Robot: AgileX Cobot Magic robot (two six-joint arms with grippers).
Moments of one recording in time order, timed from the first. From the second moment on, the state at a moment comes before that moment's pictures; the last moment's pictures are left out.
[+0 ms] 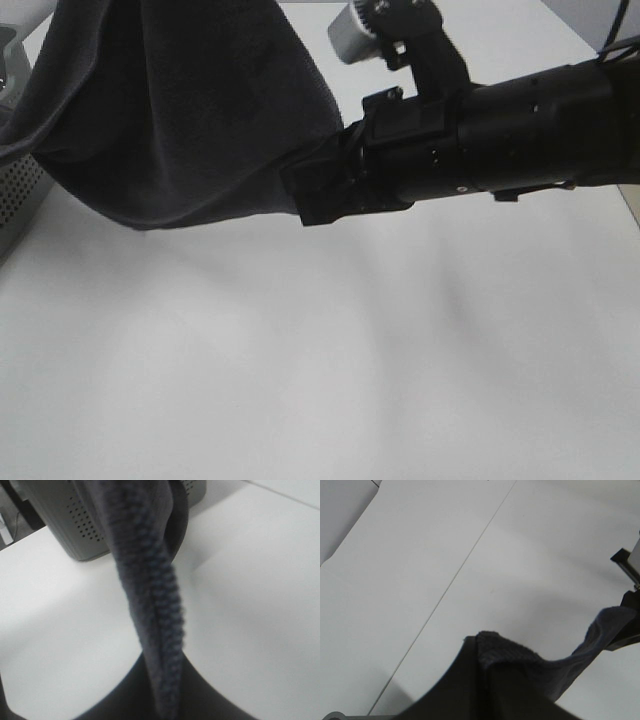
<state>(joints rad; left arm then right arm) -0.66 1.51 -1.91 0.09 1.15 0.43 0.61 1.48 -0.79 1.58 0.29 -1.63</state>
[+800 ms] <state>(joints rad) -0.66 1.58 -1.91 0.10 1.01 0.47 0.61 1.36 -1.33 0.11 0.98 -0.19</state>
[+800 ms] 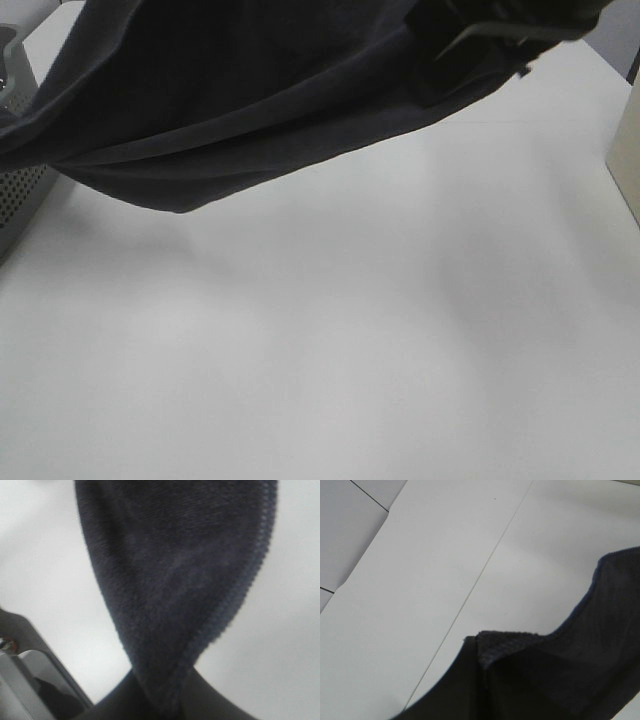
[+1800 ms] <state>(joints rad) -0.57 1.61 -1.91 0.61 0.43 0.10 0.55 1.64 -2.01 -0.55 0.87 0.13</state>
